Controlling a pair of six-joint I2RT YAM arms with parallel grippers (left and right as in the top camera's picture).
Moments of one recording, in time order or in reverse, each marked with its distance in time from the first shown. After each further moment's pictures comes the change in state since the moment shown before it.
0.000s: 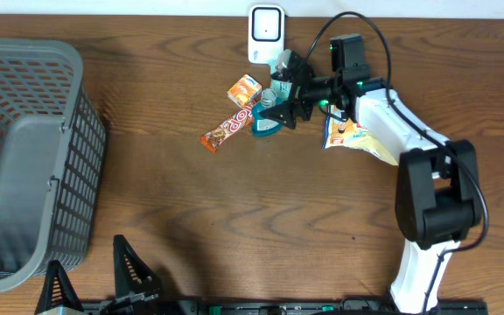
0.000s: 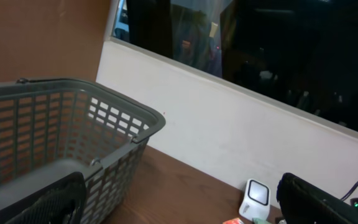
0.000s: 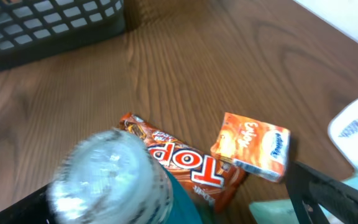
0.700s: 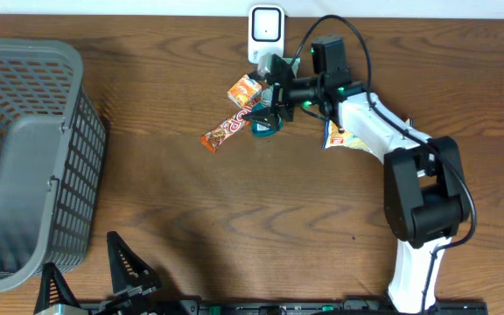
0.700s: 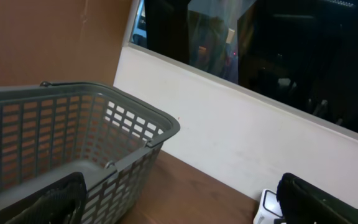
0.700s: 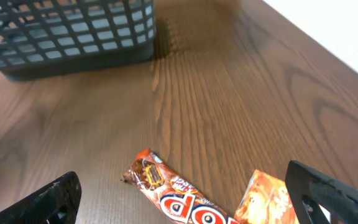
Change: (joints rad) left arm 0.078 0.000 0.000 -0.001 0.000 0.000; right arm 0.077 0.034 0.000 0.162 -0.060 0.030
